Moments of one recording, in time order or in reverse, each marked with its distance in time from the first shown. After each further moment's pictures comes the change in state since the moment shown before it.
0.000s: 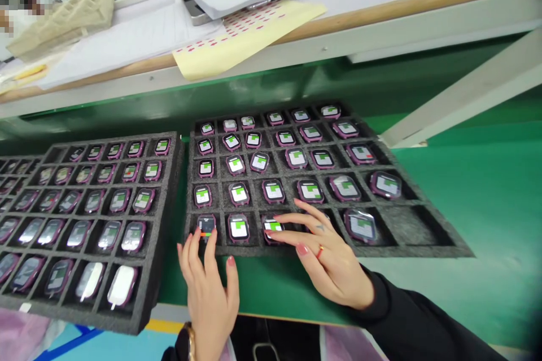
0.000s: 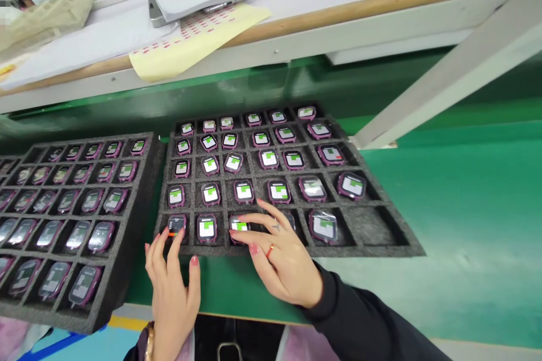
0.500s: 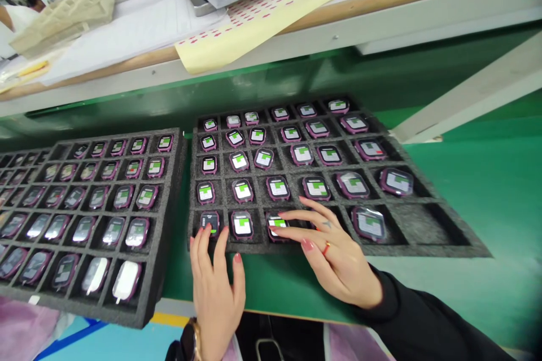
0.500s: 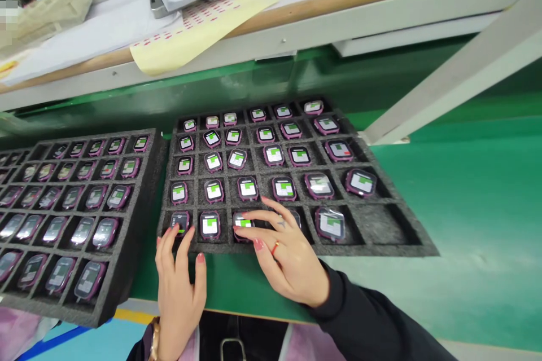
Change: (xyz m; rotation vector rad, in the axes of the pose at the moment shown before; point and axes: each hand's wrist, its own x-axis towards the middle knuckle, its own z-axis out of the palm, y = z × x) left_hand -0.001 0.002 0.000 -0.001 -0.071 0.052; right_hand 0.000 -0.001 0.001 0.011 0.027 0.011
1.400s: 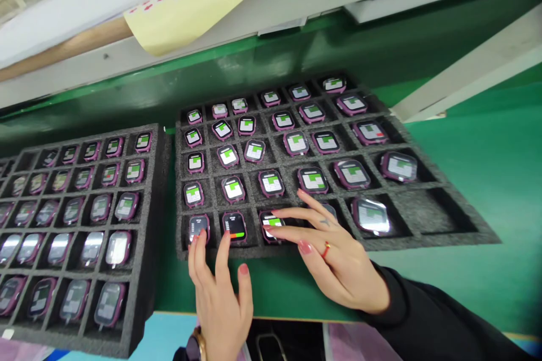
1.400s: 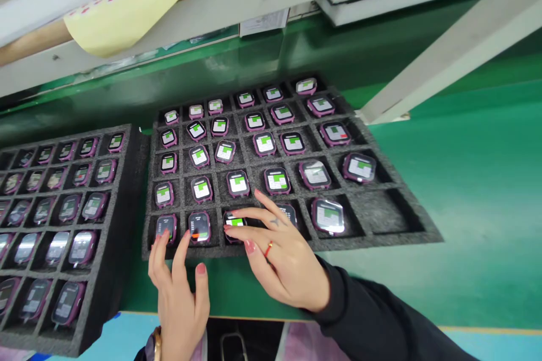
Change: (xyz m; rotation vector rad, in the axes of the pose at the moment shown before) left_hand 0.002 0.014 0.004 0.028 -0.034 -0.026; right_hand 0.002 0.001 -0.003 0.026 -0.009 0.096
